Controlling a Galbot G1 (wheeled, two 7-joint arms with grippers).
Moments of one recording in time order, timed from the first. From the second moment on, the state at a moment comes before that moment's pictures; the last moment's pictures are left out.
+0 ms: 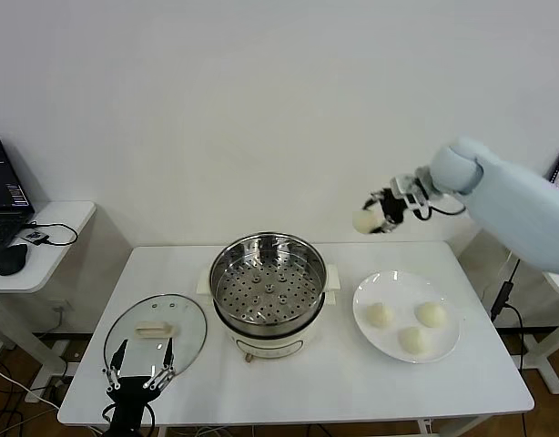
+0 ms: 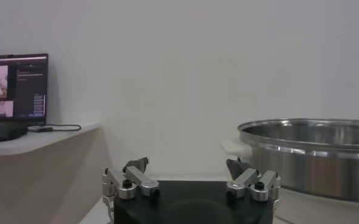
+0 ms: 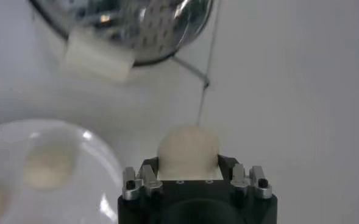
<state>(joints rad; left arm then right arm) 1.79 -1.28 -0.57 -2.06 -0.21 -0.23 -0.18 0.49 0.93 -0.99 1.18 0.14 0.01 -1.00</state>
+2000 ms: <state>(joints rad) 1.78 -1.29 -0.59 -2.04 -0.21 -0.23 -0.17 0.40 1.37 -1.17 0.93 -0.33 0.51 -0.83</state>
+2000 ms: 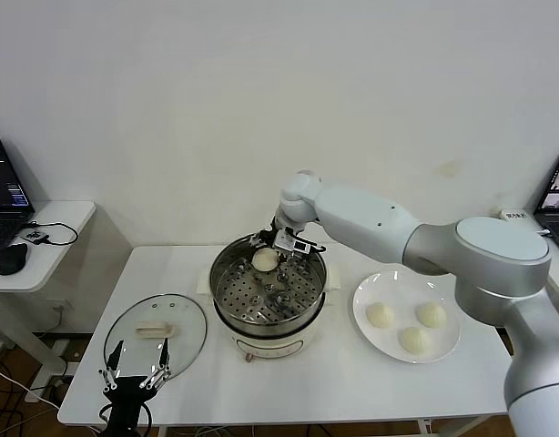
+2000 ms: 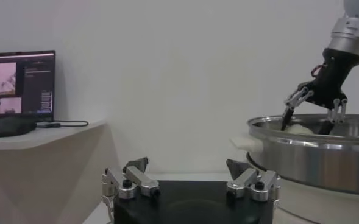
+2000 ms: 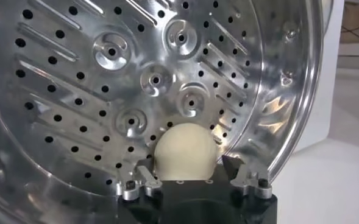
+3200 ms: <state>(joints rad) 1.75 -1.24 -0.59 -2.08 -0.21 -0.10 -0.18 0.38 0.54 -1.12 1.59 0.01 -0.21 -1.01</state>
